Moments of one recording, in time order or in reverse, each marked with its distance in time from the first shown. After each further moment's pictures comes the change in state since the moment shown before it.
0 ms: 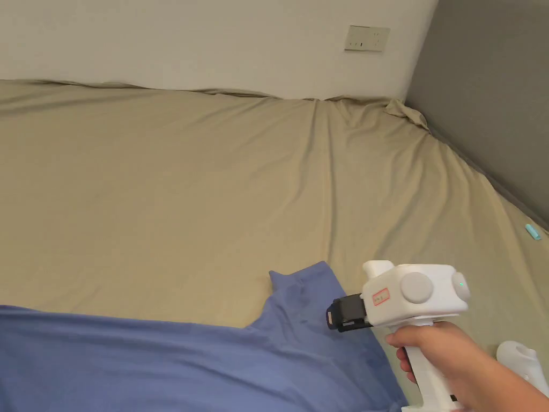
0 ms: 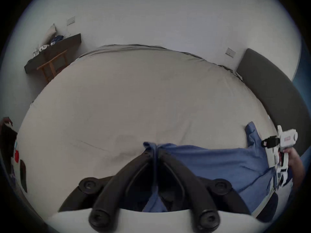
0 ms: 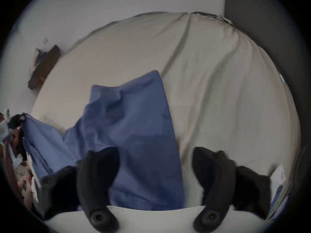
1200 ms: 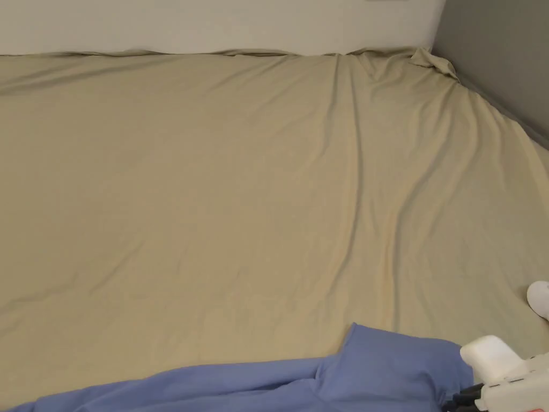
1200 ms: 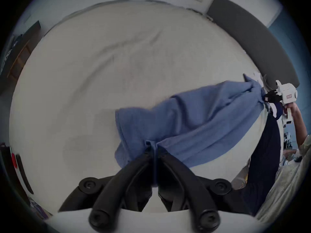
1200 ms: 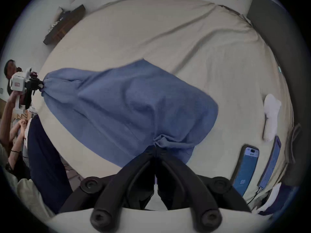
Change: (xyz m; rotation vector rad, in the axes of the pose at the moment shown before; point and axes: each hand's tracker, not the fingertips) left arm -0.062 -0.147 0.044 -0.459 -0.224 -0.252; right arm -0.022 -0.203 0.118 -0.194 0.058 0.227
